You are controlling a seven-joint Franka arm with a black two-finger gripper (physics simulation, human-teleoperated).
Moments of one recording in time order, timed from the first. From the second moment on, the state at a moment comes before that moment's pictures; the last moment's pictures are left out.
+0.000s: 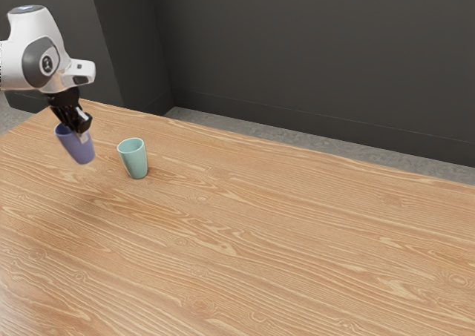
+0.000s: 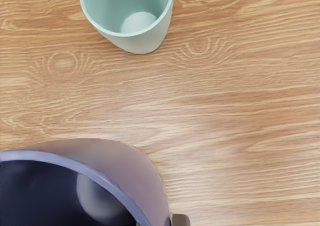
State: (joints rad) arm 0.25 0.16 0.15 -1.79 0.00 2.05 0.52
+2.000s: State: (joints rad) arm 0.22 0.47 0.09 -1.35 0.00 1.95 0.54
